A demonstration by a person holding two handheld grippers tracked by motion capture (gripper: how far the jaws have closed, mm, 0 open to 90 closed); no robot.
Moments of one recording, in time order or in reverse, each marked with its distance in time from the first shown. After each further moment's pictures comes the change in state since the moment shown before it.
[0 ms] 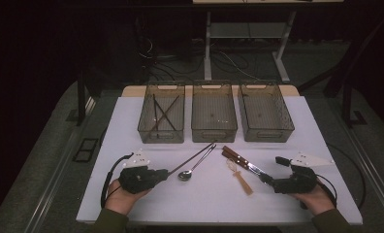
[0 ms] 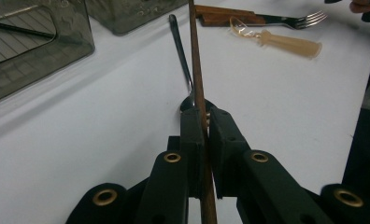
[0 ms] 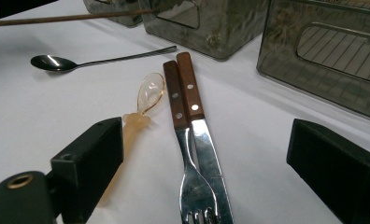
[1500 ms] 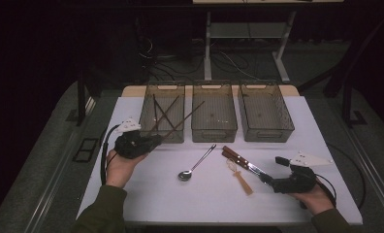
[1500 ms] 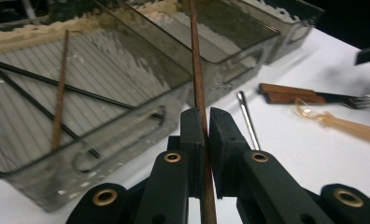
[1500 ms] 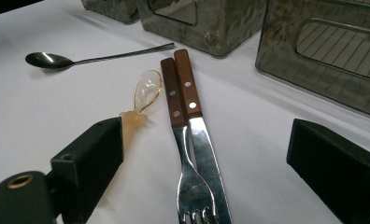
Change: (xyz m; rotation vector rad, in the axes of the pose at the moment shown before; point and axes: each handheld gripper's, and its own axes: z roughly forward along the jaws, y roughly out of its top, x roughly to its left) left arm 0.063 0.053 0.000 -0.134 0.125 -0.077; right arm -0.001 0.000 0.002 0.009 -0.007 0.003
